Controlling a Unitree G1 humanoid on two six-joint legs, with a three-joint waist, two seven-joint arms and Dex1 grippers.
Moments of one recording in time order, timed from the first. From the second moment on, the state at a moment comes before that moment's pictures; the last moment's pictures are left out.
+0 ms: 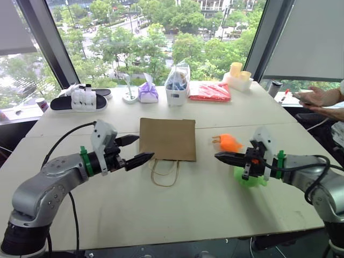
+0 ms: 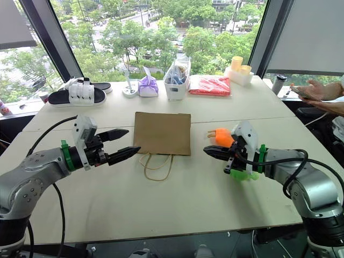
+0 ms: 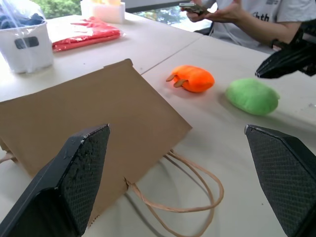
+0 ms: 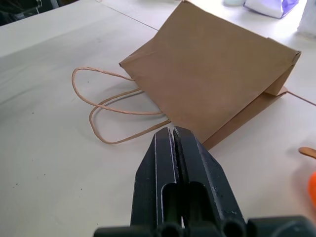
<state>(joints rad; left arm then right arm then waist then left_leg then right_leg) -0.33 0.71 0.17 -0.43 -0.77 0.73 -0.72 -0.32 -0.83 -0.15 -0.37 0.61 0.74 0.88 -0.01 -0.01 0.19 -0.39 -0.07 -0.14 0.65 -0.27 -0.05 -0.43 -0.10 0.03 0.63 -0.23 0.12</state>
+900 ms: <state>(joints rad) -0.37 0.71 0.09 -0.35 -0.64 0.66 -0.85 -0.32 -0.80 -0.13 -0.43 0.61 0.75 0.82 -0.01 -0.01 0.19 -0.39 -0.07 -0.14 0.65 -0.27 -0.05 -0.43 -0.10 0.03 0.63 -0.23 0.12</state>
